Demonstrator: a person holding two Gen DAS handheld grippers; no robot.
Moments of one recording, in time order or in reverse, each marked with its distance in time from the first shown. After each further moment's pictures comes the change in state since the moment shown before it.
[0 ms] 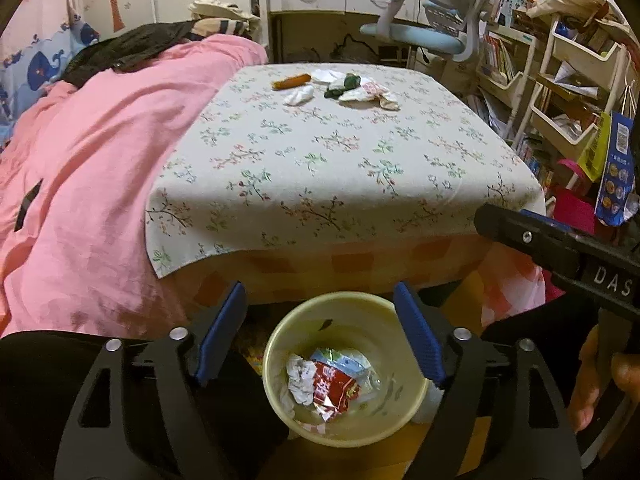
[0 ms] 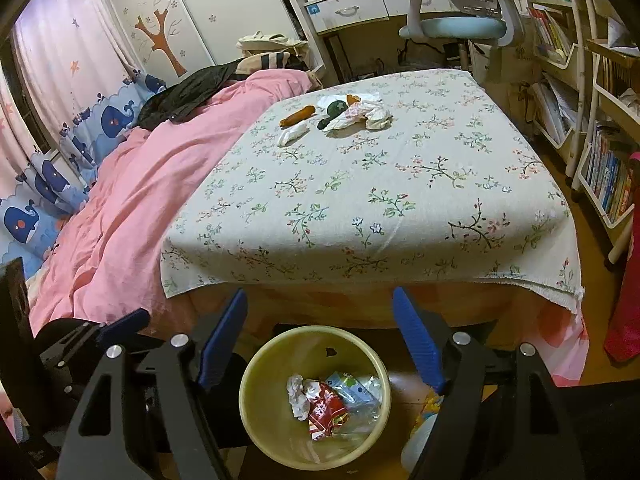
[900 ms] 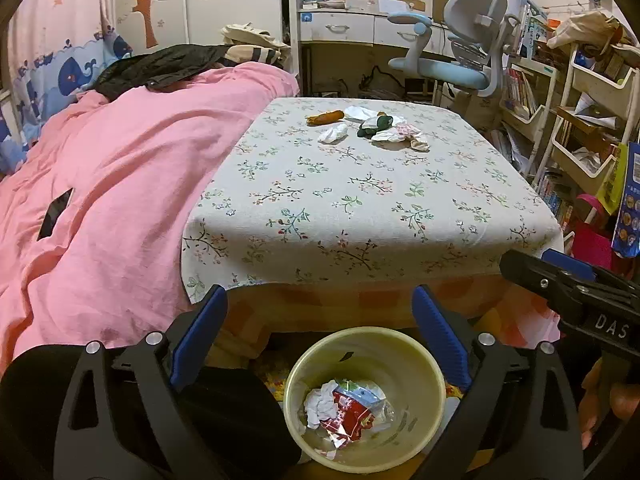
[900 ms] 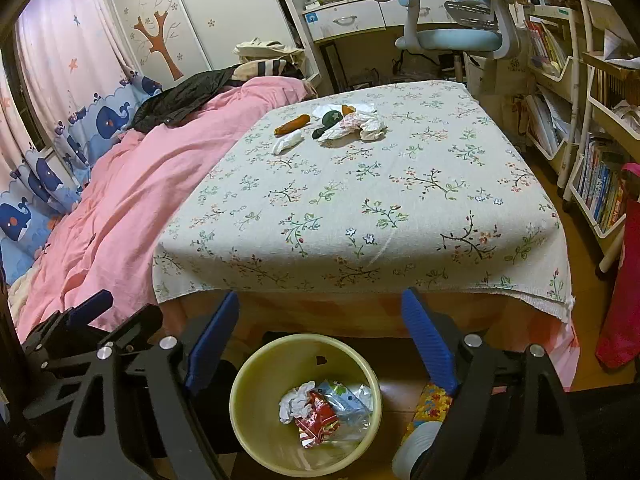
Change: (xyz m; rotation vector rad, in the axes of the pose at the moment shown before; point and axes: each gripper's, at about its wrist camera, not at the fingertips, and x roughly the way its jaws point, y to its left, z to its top) left arm -0.013 0.016 0.011 -0.053 -0.112 0.083; right arm -0.003 0.002 0.000 -0.019 -0.034 -0.037
